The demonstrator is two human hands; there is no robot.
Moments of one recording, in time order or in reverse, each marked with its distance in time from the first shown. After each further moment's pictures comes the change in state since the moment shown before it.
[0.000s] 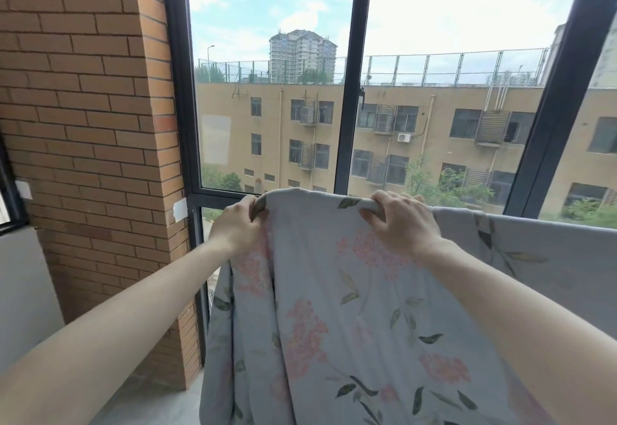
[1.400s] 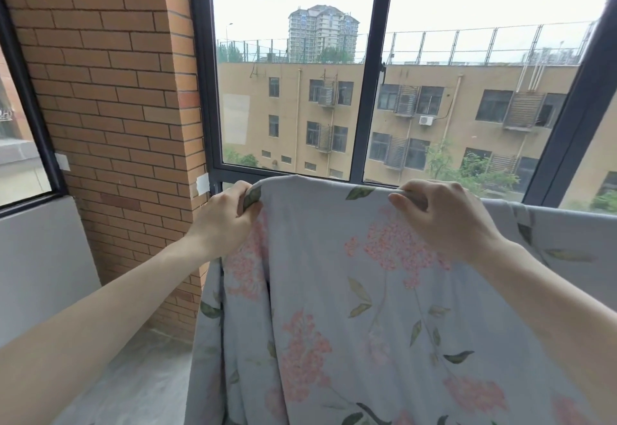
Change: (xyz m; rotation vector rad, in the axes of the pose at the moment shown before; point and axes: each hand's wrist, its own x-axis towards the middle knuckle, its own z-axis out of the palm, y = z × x) left_hand -0.105 0.000 -0.065 -0.026 0.019 0.066; right_hand -0.076 -0.014 -0.051 0.190 0.055 -0.098
